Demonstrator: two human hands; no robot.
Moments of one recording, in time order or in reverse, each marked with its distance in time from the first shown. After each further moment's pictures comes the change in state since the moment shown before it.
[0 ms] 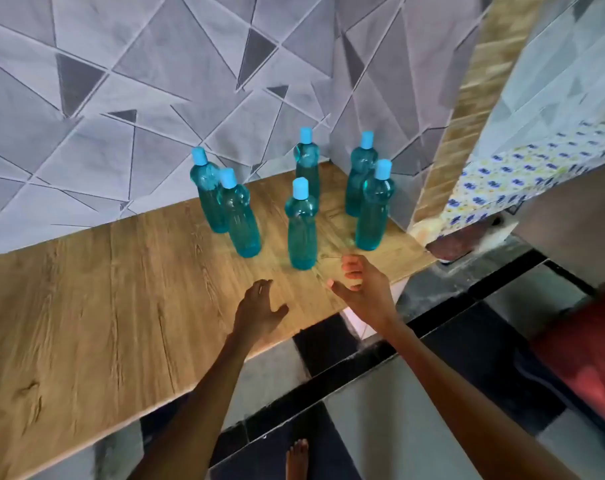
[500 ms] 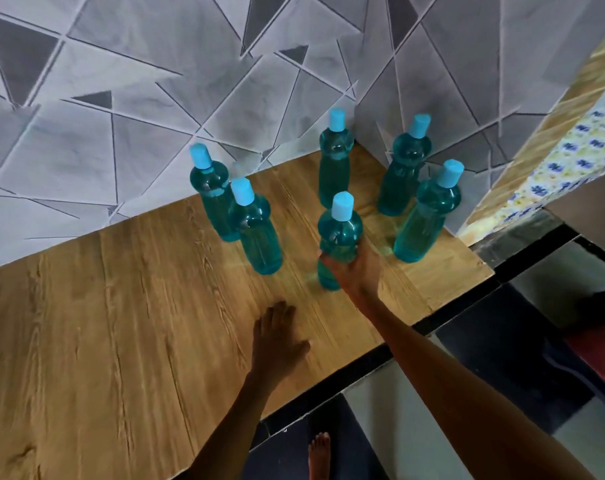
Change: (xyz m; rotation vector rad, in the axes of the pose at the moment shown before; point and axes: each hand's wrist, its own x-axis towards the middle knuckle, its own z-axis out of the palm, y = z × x) left_hand 0.059 -0.060 0.025 0.207 -0.088 0.101; right_hand 0.148 -0.009 0.119 0.029 0.210 0.154
